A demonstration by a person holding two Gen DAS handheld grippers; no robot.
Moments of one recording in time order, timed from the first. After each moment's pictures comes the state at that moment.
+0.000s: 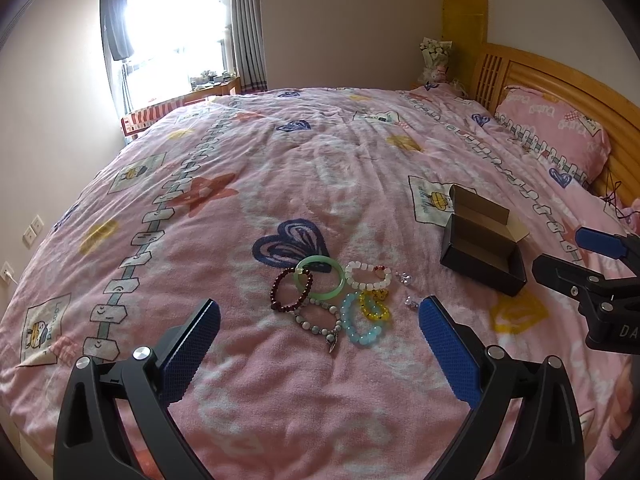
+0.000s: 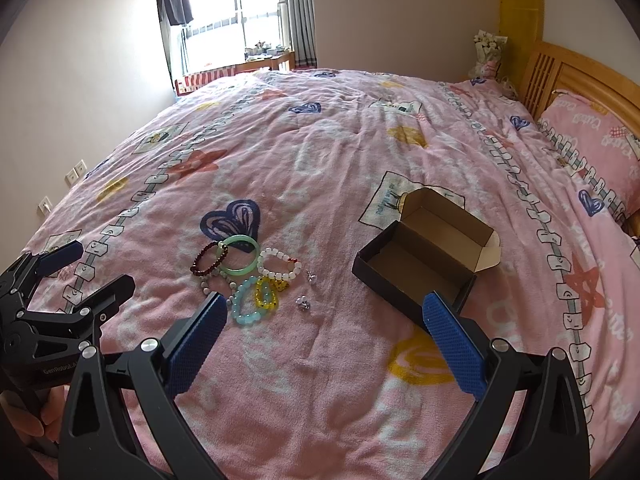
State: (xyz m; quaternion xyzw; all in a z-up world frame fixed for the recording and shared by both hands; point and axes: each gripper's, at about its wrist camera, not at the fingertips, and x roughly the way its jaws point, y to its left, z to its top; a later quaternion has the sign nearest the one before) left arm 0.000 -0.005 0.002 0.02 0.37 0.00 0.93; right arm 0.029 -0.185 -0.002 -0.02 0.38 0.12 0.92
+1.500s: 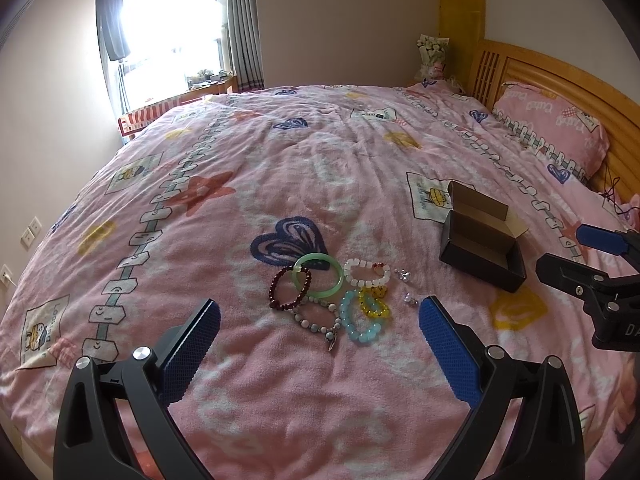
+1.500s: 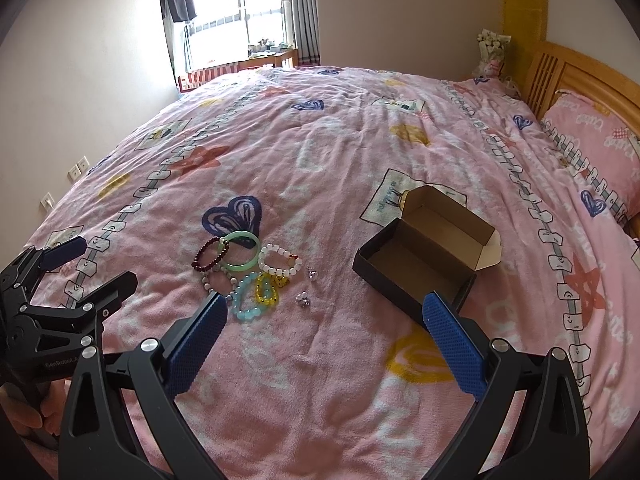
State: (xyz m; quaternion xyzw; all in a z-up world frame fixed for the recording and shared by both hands) left arm -0.003 -0.014 0.000 0.02 0.37 -0.01 0.93; right arm 0.030 -0.183 -0.003 -0.02 0.39 0.13 0.91
